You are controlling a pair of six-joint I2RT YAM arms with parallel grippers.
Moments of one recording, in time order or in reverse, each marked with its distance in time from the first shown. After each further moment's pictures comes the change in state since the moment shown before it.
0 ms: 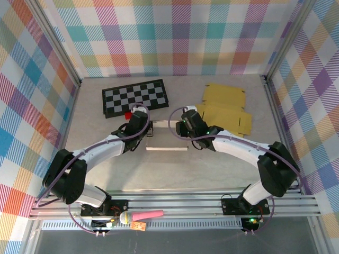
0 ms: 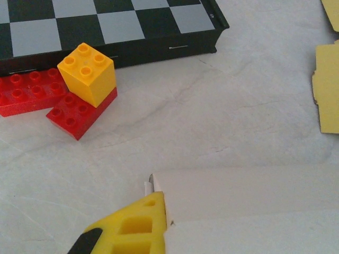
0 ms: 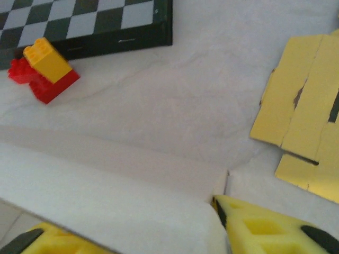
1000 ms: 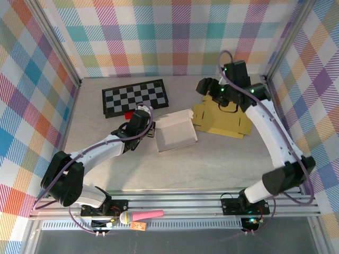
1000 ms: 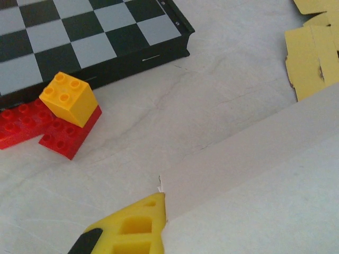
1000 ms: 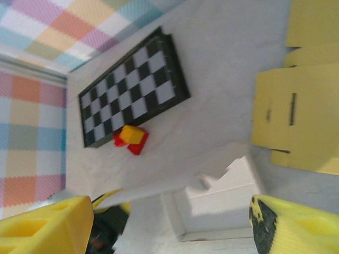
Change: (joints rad) left arm -0.024 -0.028 0.039 -0.045 0.014 0.176; right arm -0.441 0.034 0.713 -0.705 -0.465 0.192
